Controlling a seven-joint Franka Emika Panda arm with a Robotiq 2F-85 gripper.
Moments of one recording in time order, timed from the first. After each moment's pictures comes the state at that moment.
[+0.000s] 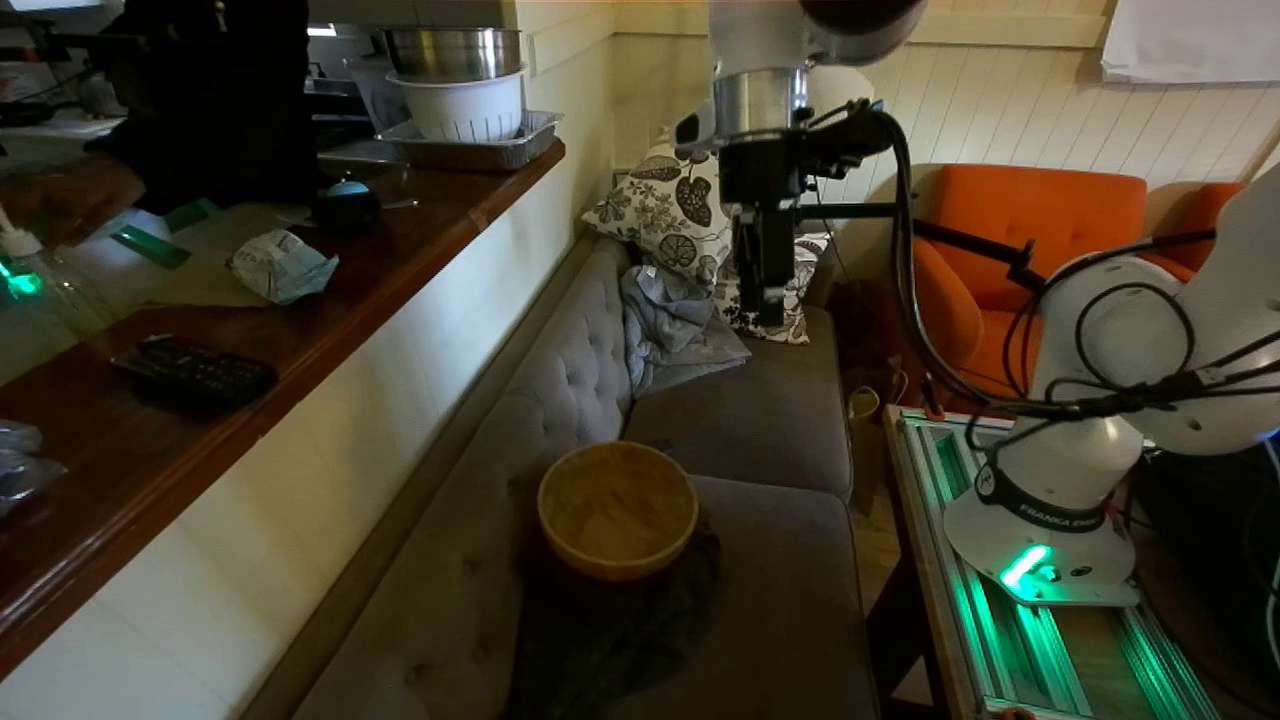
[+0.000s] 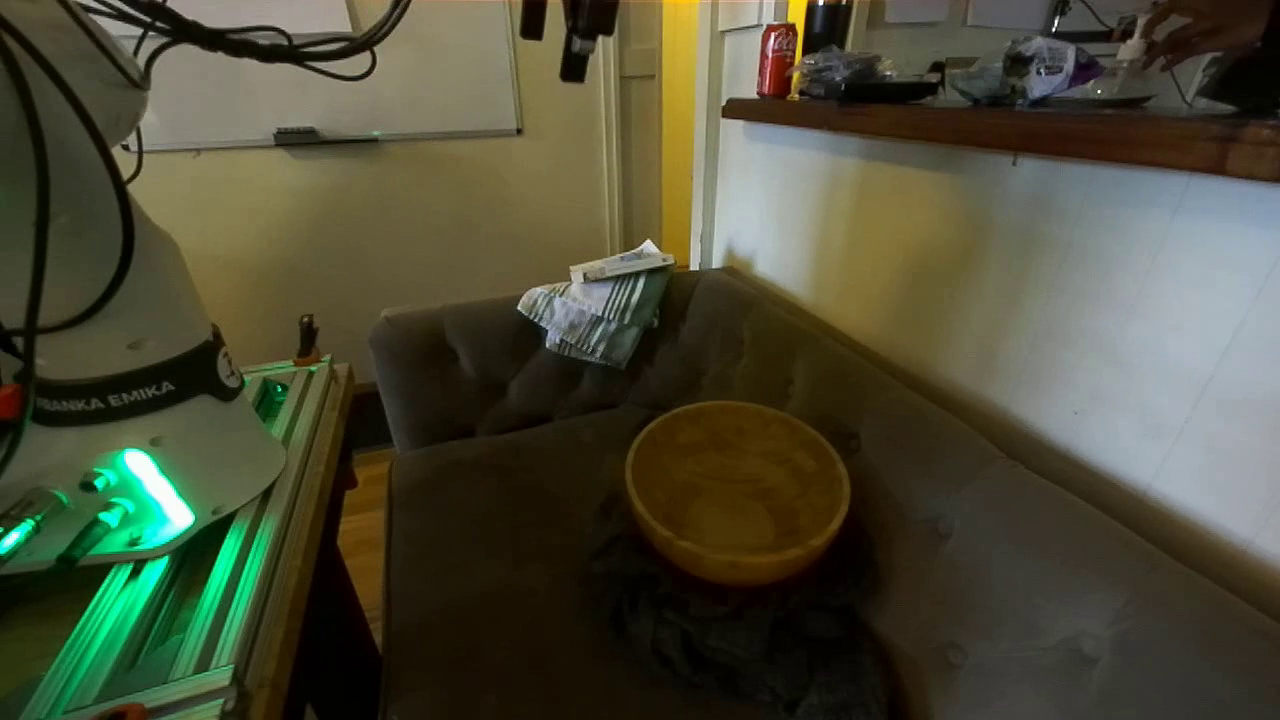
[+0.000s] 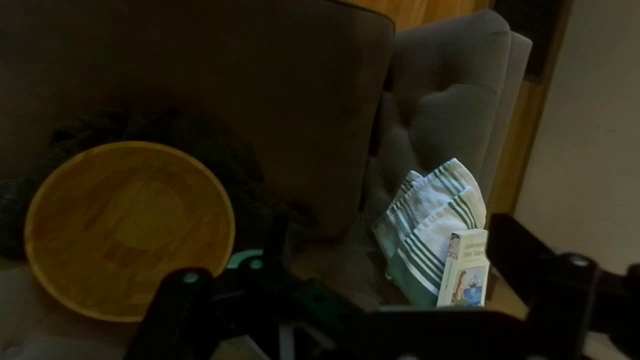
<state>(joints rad) 0.04 -0.45 -0.12 -2.35 0.30 1.72 -0.34</state>
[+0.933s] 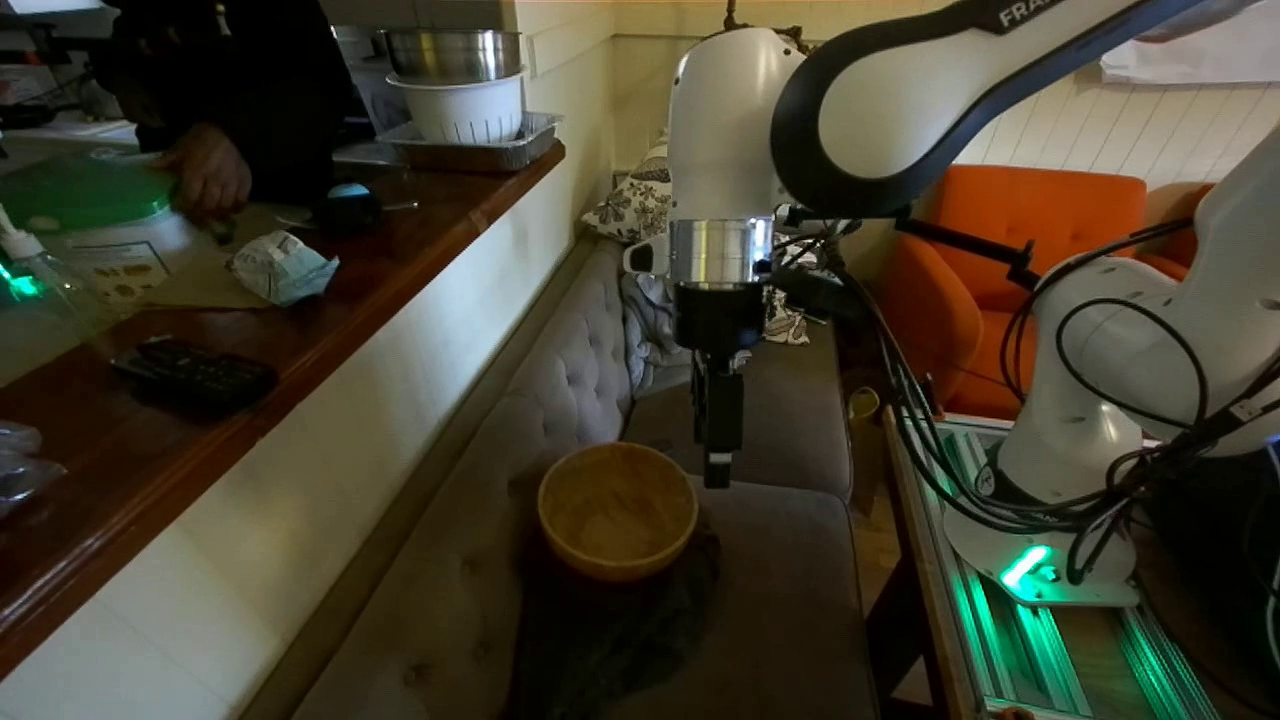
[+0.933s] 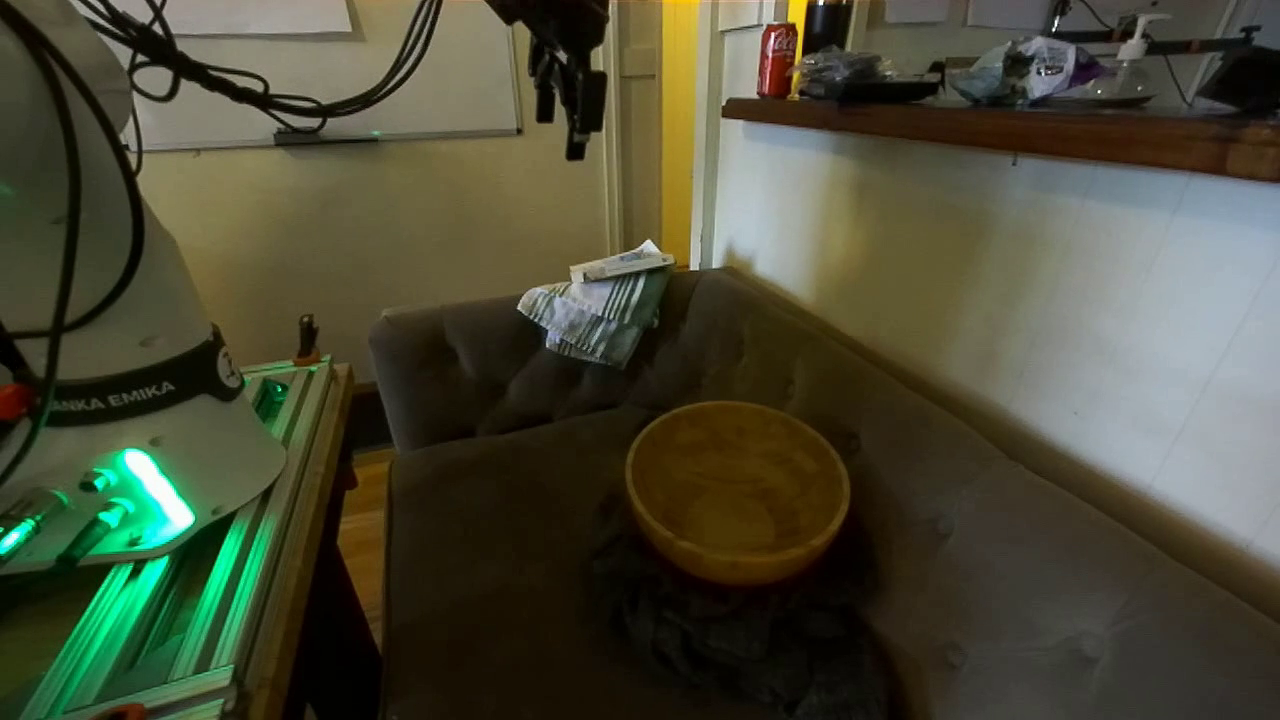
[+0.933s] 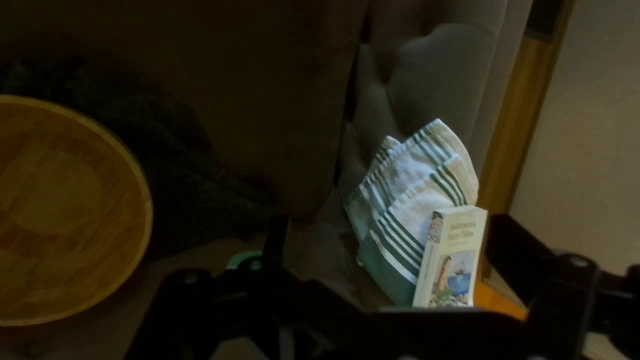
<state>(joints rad) 0.16 -0.32 0.07 -2.46 0.48 2.11 -0.21</state>
